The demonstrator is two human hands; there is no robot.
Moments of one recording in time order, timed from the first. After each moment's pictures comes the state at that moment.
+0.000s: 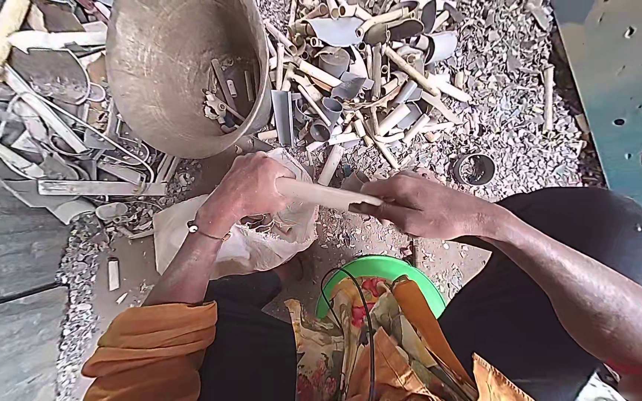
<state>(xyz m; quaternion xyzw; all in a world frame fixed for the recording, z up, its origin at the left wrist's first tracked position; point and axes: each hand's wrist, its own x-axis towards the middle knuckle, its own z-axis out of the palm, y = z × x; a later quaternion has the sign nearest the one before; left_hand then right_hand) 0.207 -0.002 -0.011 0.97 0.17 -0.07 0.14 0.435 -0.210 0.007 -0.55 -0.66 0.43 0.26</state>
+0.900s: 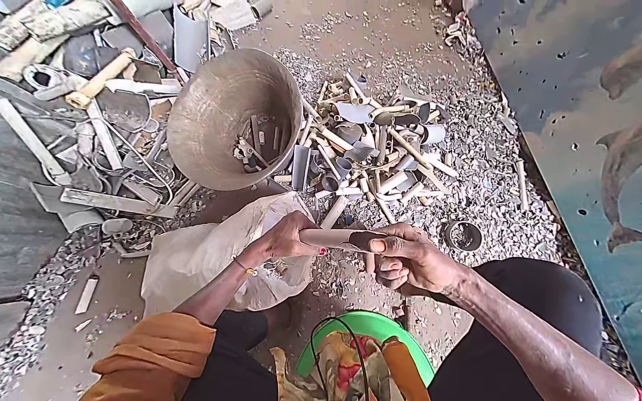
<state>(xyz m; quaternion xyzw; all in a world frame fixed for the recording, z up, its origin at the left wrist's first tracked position) 0.204 -0.021 -0.034 0.88 0.13 0.01 0.46 0.421 -0.211 0.010 -0.26 -0.36 0.75 0.49</state>
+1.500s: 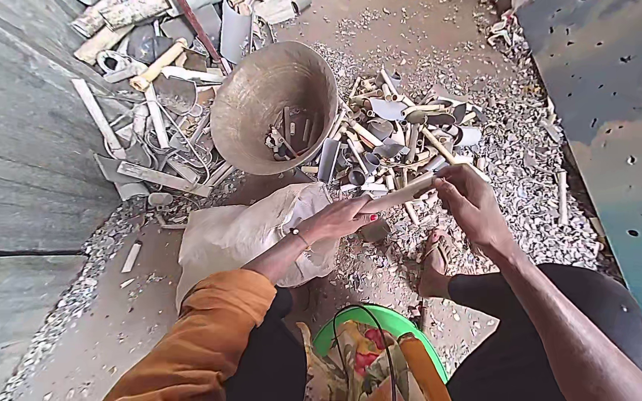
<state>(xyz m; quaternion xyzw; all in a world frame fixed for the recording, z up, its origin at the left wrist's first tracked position) 0.238 -0.031 -0.046 0.91 0.21 -0.08 0.36 0.455 -0.190 0.013 -0.72 -0.47 0.25 0.45</state>
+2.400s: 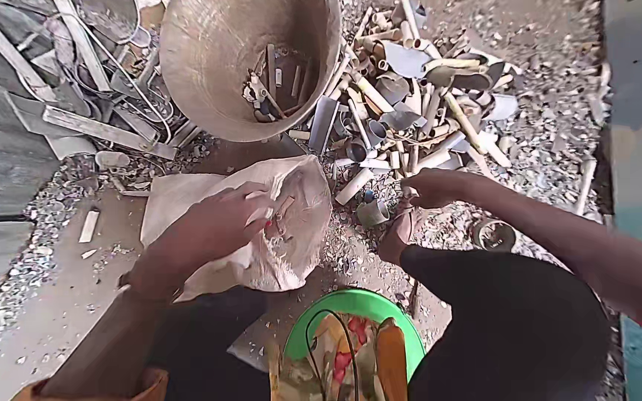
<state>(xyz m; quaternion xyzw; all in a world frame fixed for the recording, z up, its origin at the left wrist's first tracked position) 0.111 0.010 -0.021 0.88 0.39 -0.19 0.20 0.492 -0.057 -0.068 -0.60 -0.67 0.35 -0.26</state>
